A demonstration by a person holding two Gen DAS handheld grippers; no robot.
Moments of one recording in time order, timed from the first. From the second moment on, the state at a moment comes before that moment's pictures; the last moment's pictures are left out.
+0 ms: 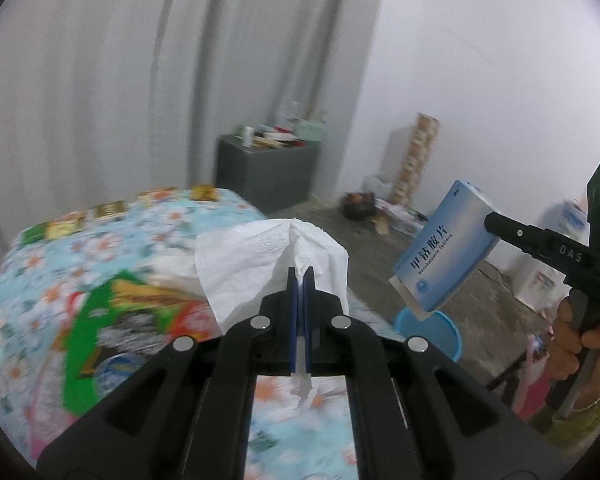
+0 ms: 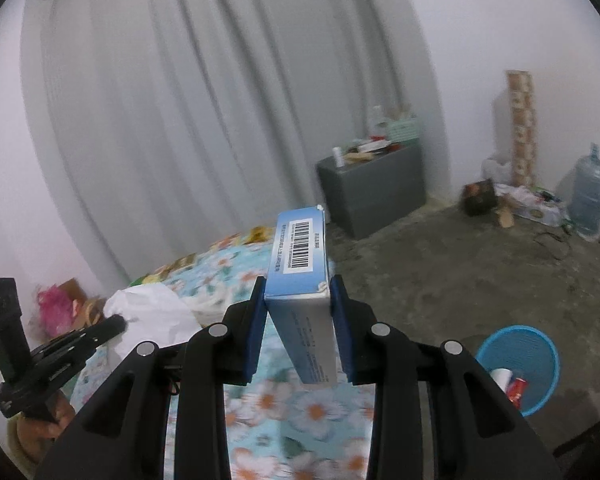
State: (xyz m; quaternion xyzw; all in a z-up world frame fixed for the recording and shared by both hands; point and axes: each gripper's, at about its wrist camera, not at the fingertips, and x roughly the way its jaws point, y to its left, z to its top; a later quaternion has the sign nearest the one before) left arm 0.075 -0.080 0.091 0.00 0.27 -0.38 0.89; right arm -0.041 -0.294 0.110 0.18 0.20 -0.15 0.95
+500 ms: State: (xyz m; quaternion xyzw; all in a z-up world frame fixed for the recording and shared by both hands) left arm 0.066 -0.326 0.020 0.12 0.37 -0.51 0.77; right arm -0.121 -0.424 0.040 0.25 0.22 -0.31 0.89
